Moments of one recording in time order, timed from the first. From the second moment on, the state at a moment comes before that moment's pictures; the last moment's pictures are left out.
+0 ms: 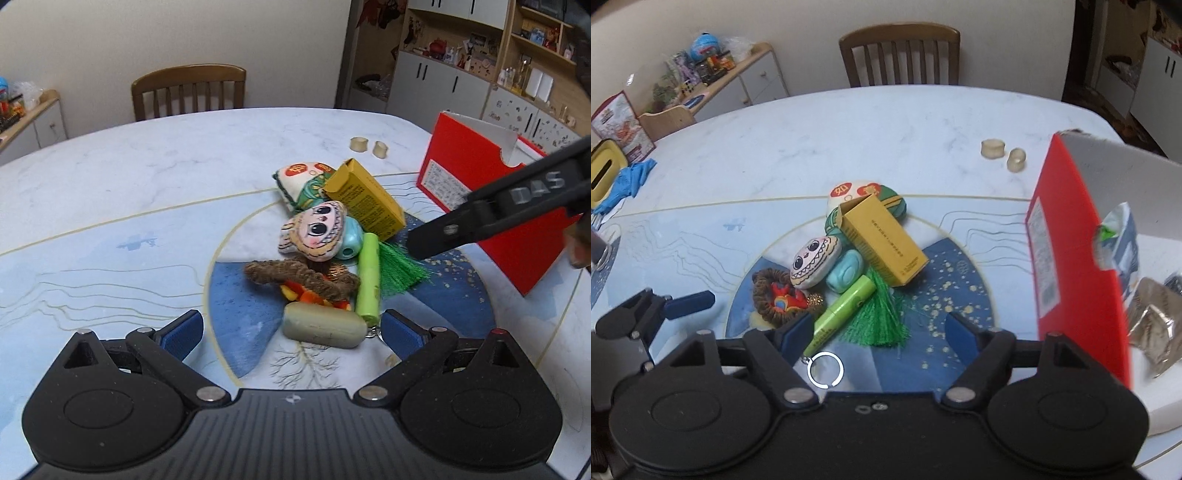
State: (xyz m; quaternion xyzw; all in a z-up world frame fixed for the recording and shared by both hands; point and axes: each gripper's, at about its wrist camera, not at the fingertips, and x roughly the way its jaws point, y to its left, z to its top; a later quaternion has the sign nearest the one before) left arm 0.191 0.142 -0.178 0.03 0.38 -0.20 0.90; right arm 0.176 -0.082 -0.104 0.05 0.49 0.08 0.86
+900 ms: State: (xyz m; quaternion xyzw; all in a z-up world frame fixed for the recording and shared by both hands) left arm 0.181 0.126 -0.179 0.04 0.36 -0.22 0.91; right arm 0.211 -0.051 -0.132 0.08 0.55 0.03 0.83
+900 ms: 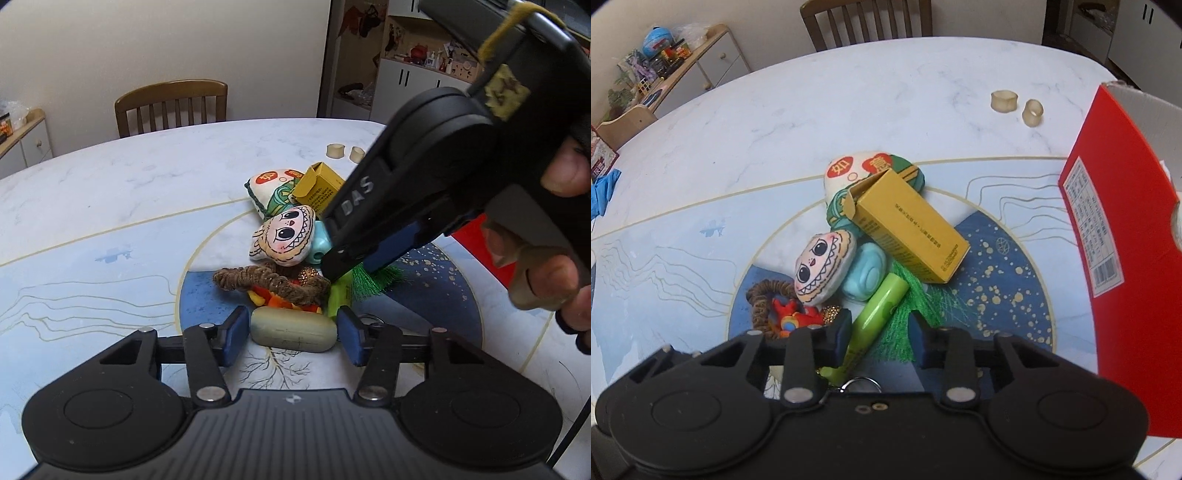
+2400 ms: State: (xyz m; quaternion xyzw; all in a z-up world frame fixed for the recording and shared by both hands) left arm 0.147 0.121 -0.061 -0.02 0.34 -0.26 0.91; right arm 0.124 -0.148 -0.035 0.16 0.48 0.11 0.85
